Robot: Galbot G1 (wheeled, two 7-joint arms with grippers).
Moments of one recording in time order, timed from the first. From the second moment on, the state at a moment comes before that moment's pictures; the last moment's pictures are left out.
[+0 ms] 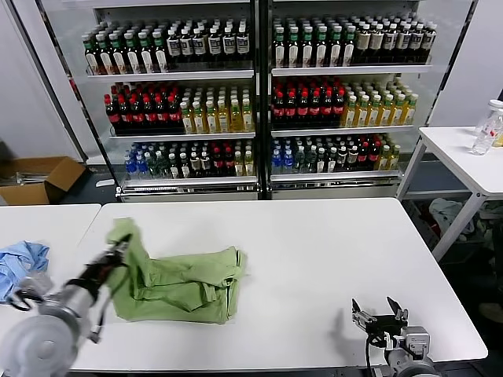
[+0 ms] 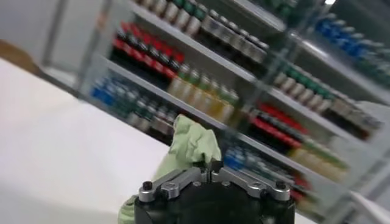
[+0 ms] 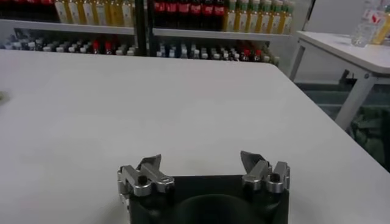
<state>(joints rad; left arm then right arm) 1.35 -1.08 -0.73 -2.16 -1.20 0.51 -0.32 -1.60 1.13 0.56 2.17 0.43 -0.53 0.27</state>
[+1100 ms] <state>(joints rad) 1.31 -1.18 -0.39 -2.08 -0.66 0.45 -0.28 -1.53 1.11 0.52 2.12 0.45 -0.53 0.26</state>
